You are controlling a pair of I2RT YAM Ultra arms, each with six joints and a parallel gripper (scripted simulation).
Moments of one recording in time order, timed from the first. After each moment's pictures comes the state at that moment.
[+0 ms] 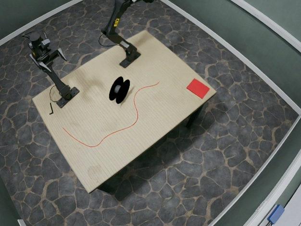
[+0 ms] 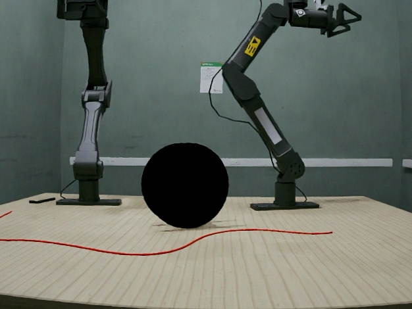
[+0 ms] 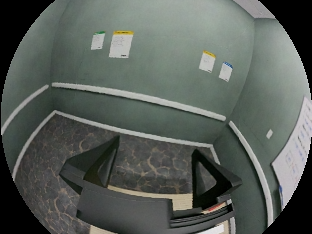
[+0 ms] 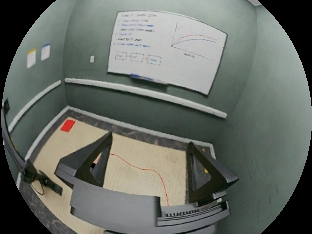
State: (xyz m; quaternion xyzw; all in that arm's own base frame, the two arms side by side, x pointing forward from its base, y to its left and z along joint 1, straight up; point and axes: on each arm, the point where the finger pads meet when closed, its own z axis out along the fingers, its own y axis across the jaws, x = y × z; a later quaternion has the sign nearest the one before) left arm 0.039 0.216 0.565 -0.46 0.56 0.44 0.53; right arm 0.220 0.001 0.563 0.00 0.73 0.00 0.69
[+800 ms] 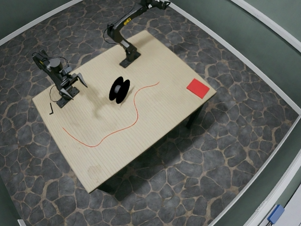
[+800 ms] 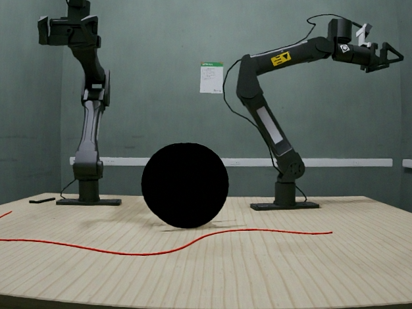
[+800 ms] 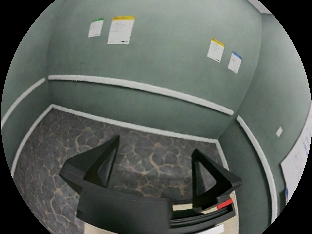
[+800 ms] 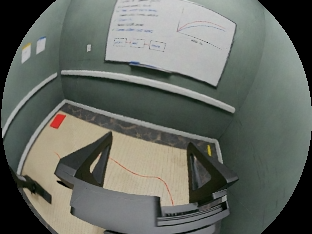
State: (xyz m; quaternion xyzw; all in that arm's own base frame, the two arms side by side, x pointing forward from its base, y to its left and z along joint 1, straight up) left arm 0.063 0.345 0.449 -0.48 0.57 0.43 0.51; right arm 0.350 0.001 0.447 0.00 0.75 0.00 0.66
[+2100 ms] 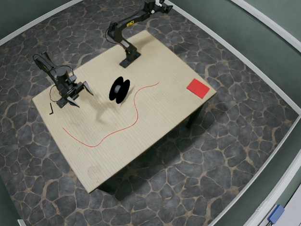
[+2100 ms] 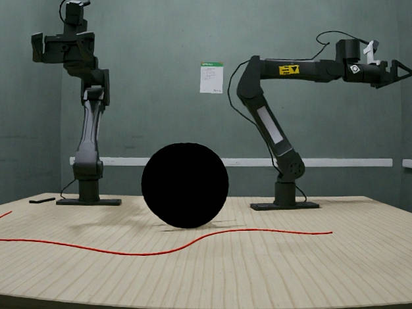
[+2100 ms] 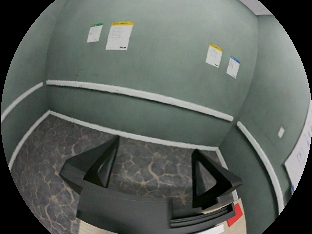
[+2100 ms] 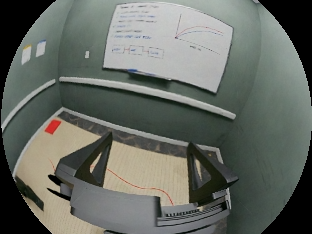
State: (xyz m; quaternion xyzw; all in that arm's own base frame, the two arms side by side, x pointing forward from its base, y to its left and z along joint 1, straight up) left arm 0.069 0.375 0.405 -0.45 0.55 0.45 0.54; right arm 0.382 0.001 0.404 0.00 0.71 0.00 0.70
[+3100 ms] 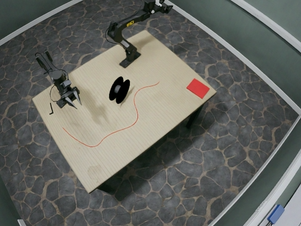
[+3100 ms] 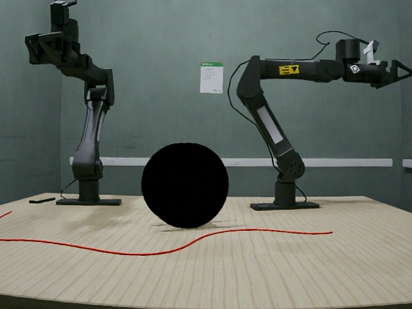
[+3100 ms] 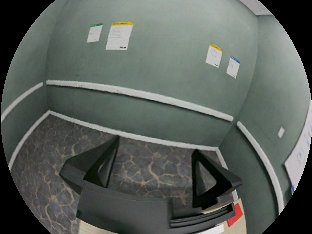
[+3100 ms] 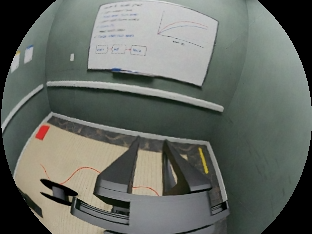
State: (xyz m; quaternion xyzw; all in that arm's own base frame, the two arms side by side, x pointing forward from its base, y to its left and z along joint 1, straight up) left arm 0.069 0.375 0.405 -0.45 0.55 0.45 0.54; right arm 0.379 -0.047 0.404 0.04 0.71 -0.04 0.70
